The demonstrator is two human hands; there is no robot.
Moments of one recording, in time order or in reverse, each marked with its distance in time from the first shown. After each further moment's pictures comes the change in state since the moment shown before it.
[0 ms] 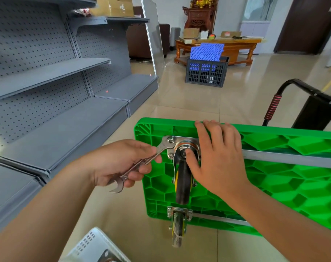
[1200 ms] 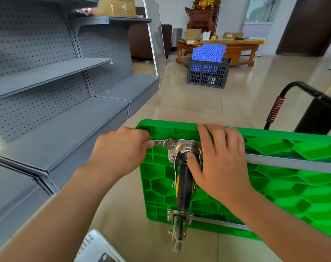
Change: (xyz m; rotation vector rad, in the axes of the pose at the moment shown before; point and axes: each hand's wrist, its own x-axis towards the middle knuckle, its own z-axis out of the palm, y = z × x) left_hand 0.014 0.013 0.005 1.381 0.759 0.151; right_hand 0.001 0.001 0.003 0.009 0.018 -0.004
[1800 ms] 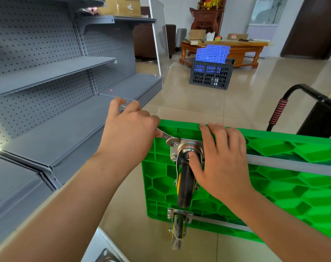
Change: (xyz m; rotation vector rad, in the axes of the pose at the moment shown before) left_hand 0.009 0.002 -0.006 0.210 0.446 0.200; right_hand -0.001 0.000 -0.001 -0.002 -0.003 -0.007
